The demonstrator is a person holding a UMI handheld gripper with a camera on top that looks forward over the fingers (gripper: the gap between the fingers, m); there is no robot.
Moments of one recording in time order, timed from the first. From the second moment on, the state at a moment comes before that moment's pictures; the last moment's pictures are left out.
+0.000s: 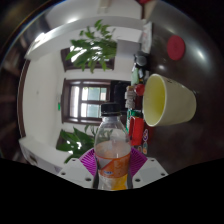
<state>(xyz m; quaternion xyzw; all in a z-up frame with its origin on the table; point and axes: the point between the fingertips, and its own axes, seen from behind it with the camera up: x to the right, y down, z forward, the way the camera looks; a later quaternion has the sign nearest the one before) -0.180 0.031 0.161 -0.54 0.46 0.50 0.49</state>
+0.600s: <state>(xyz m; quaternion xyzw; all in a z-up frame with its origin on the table) -0.147 0.046 0.169 -0.33 0.61 0.62 0.36</state>
